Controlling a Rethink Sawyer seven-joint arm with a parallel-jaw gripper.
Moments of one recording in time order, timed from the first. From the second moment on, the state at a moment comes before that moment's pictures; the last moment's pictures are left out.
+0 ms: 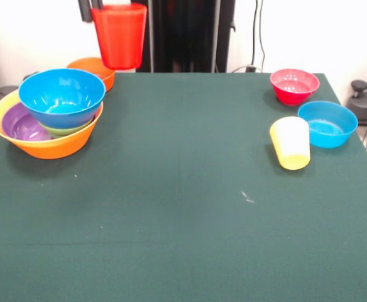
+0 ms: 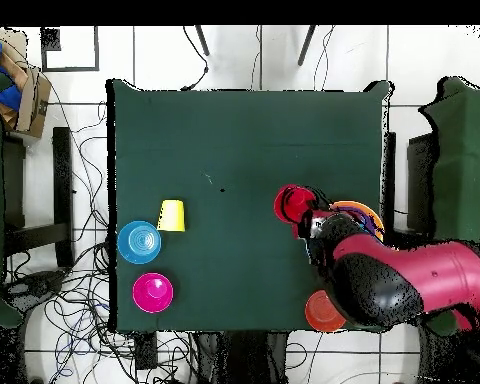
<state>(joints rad) -1.40 -1.01 1.29 2.10 -0.60 0.51 2.07</state>
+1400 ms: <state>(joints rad) -1.37 -0.96 1.30 2.10 -0.80 0.55 2.07</state>
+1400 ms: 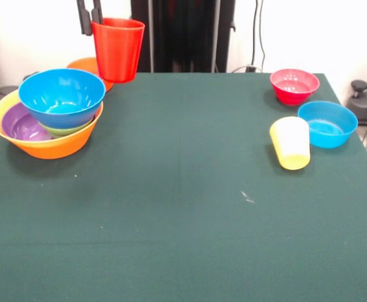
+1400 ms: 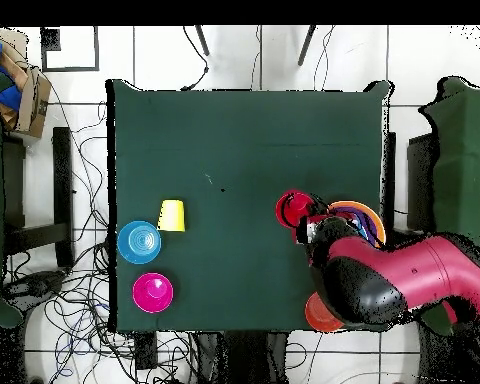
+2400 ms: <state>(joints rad) -1.43 -0.80 1.30 2.09 -0.86 0.55 2.00</state>
